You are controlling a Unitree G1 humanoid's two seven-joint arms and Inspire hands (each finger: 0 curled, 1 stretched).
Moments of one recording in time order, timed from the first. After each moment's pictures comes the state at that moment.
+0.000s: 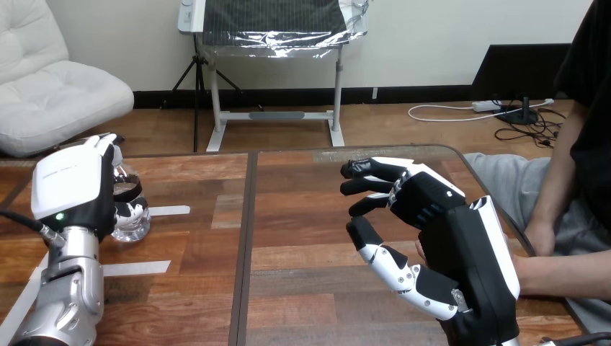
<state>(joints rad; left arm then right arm) -0.48 0.51 -0.26 0.89 0.70 -0.02 0.52 0.30 -0.08 0.17 -0.17 0.00 -0.65 0.13</state>
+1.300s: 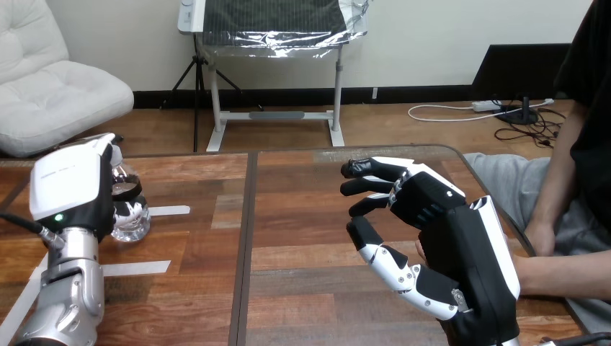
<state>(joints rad) -0.48 0.51 -0.26 0.89 0.71 -0.02 0.59 0.30 -0.08 0.17 -0.17 0.00 -0.65 0.13</state>
